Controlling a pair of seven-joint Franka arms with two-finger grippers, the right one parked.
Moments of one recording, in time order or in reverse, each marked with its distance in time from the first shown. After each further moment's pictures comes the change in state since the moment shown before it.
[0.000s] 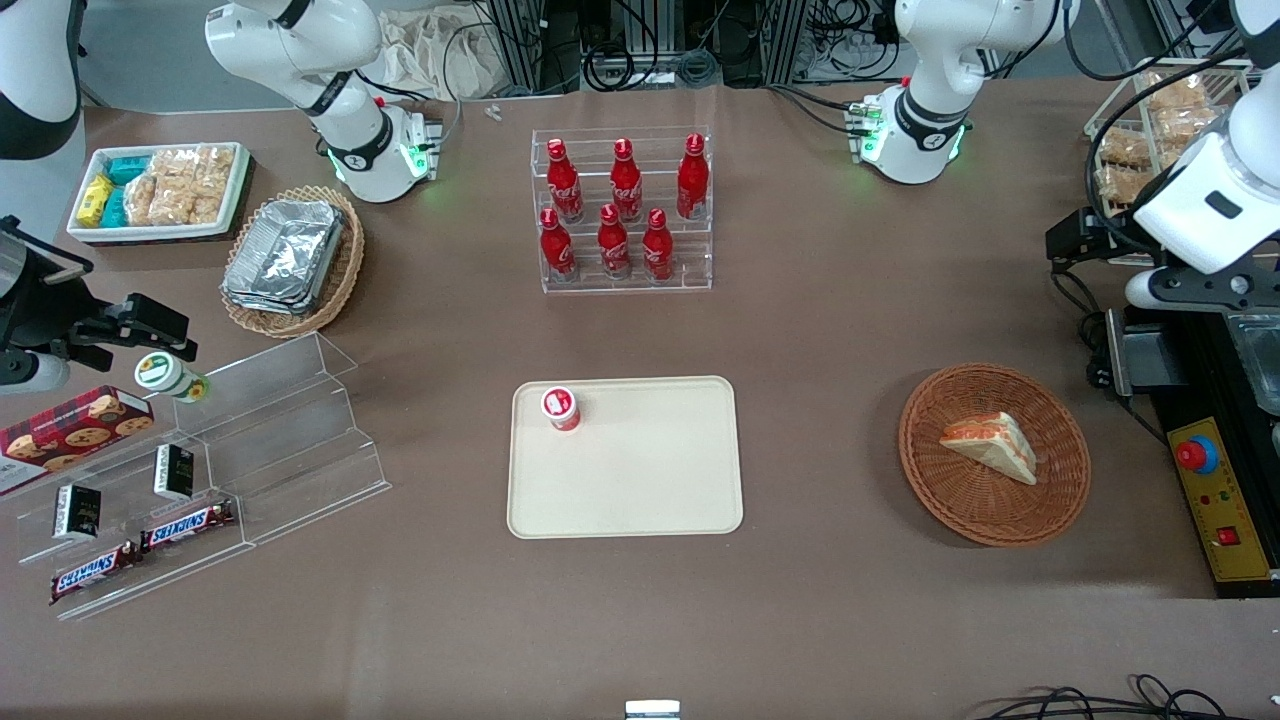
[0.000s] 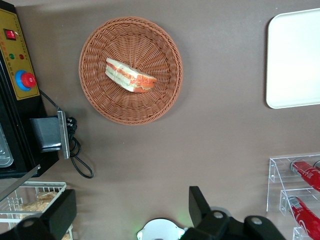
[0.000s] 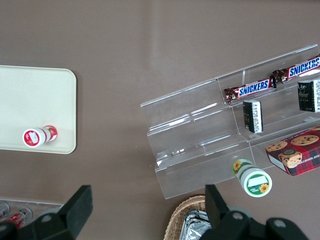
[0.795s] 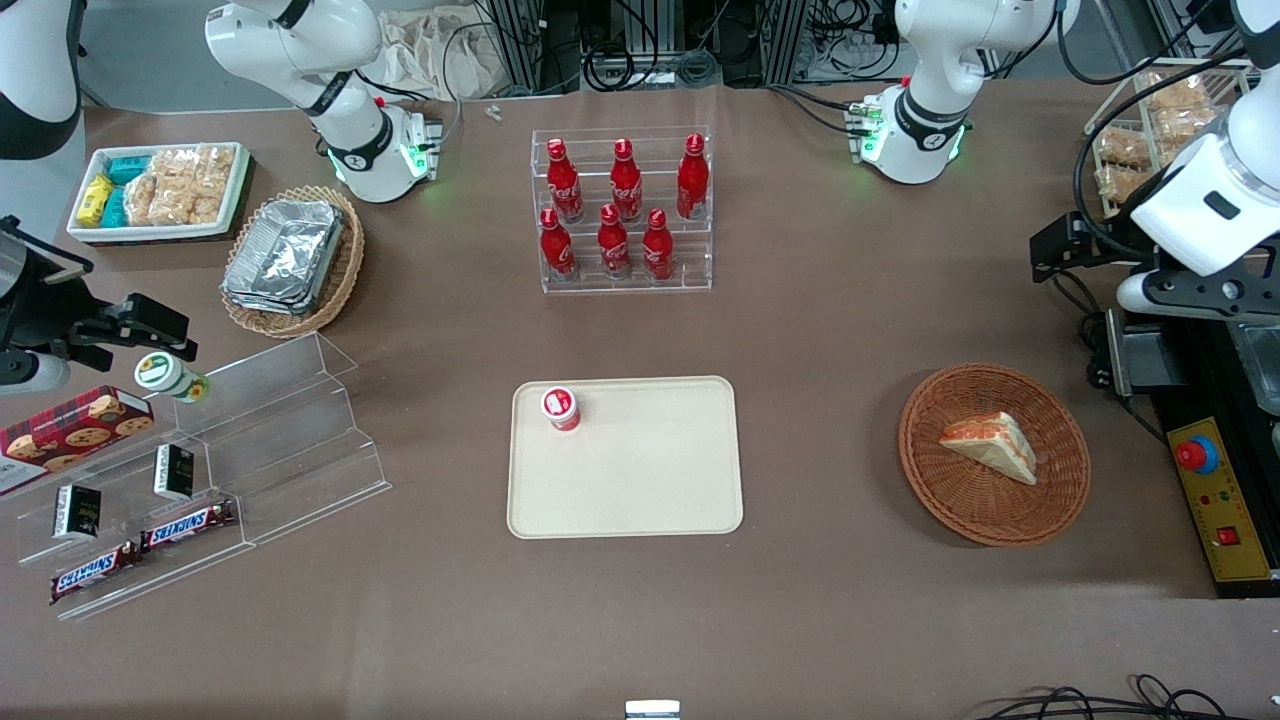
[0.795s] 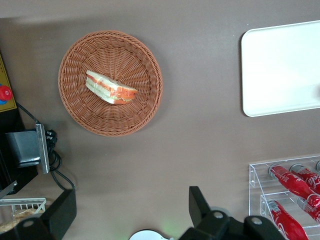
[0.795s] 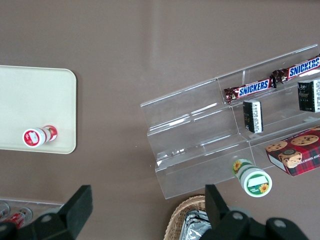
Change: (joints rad) arm -0.001 0.000 0.006 -0.001 -0.078 0.048 0.000
